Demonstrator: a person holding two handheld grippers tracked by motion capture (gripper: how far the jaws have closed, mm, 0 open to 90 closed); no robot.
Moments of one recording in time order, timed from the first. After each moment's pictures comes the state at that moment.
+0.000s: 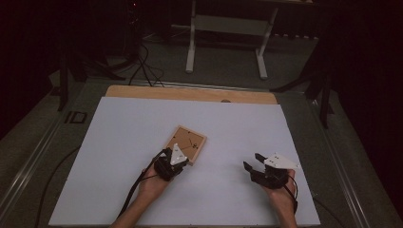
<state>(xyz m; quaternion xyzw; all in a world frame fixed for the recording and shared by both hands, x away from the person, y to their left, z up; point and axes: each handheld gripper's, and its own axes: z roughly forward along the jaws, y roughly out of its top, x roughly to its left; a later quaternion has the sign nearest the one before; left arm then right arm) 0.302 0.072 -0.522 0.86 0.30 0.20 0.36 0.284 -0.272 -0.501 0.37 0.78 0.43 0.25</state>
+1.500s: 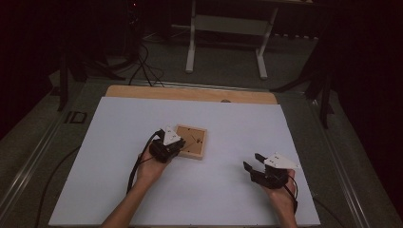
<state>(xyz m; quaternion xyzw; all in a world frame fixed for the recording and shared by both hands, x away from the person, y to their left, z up) 0.342 0.098 -0.489 0.82 0.35 0.23 0.40 0.285 -0.273 -0.502 0.37 0.78 0.44 0.25</state>
